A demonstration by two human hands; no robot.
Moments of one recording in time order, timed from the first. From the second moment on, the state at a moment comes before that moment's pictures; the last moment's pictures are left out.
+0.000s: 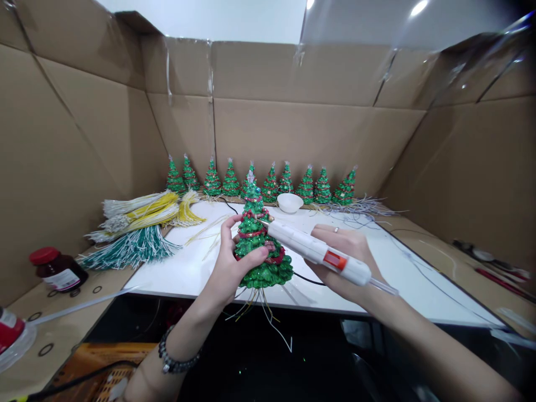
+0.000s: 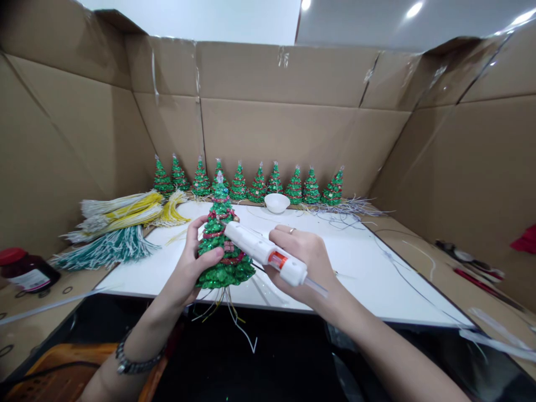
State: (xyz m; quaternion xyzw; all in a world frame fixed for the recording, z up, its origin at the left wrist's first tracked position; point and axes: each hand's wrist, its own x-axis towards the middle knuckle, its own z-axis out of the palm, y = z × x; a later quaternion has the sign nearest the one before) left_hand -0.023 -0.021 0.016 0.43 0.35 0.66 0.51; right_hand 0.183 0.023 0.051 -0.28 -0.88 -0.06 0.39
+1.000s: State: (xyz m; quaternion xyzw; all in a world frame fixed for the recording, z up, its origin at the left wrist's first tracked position) left_hand -0.013 0.043 0.037 0.43 0.30 0.67 0.53; right_hand 0.216 0.075 0.049 -0.39 -0.76 -0.08 0.51
